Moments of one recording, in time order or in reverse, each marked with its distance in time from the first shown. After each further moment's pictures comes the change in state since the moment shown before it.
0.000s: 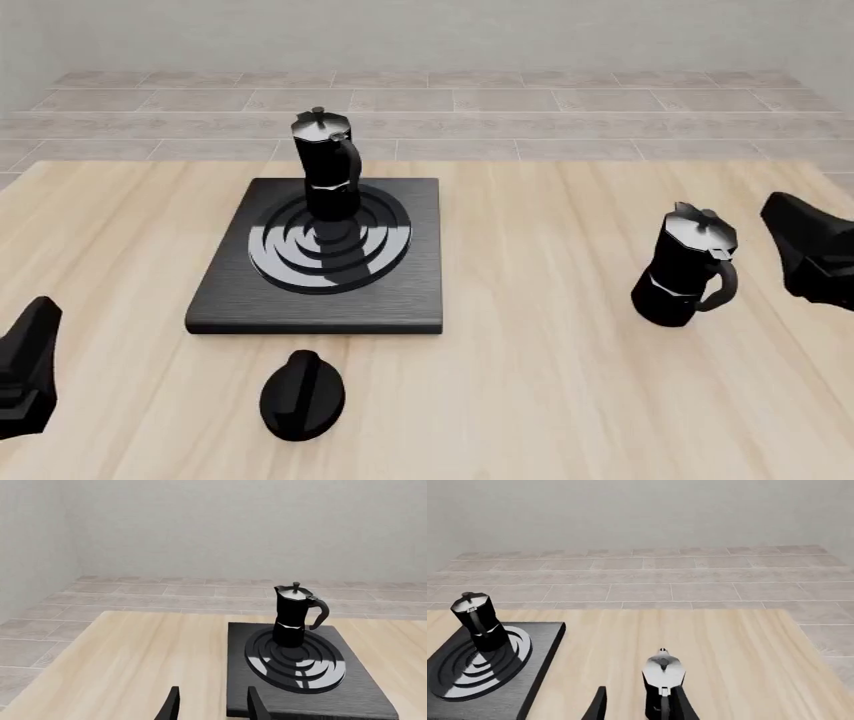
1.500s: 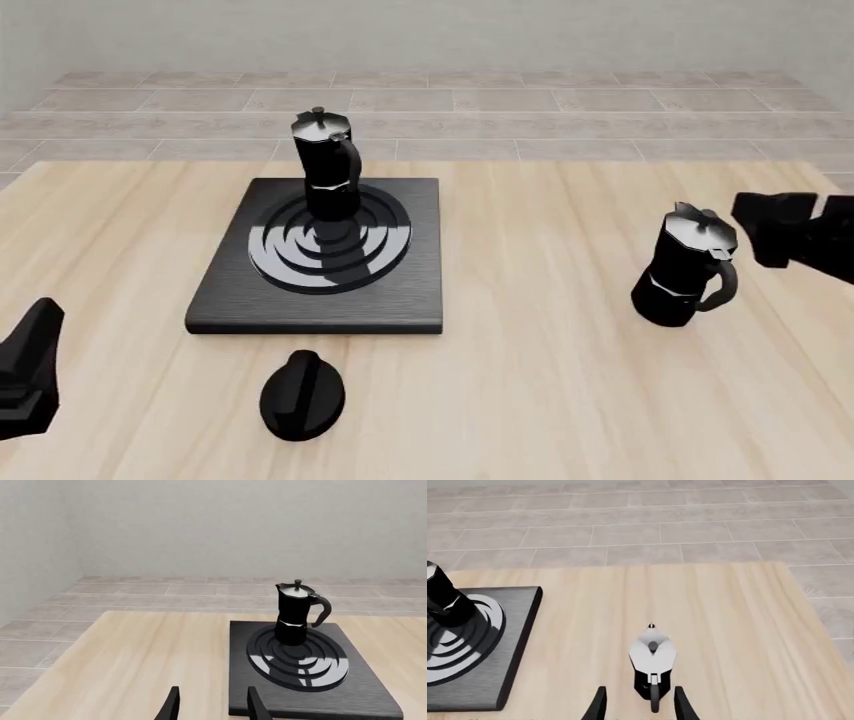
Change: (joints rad) left arm 0.003 0.011 0.007 -0.012 0.016; right arm -0.050 0.271 -0.161 0.163 -0.009
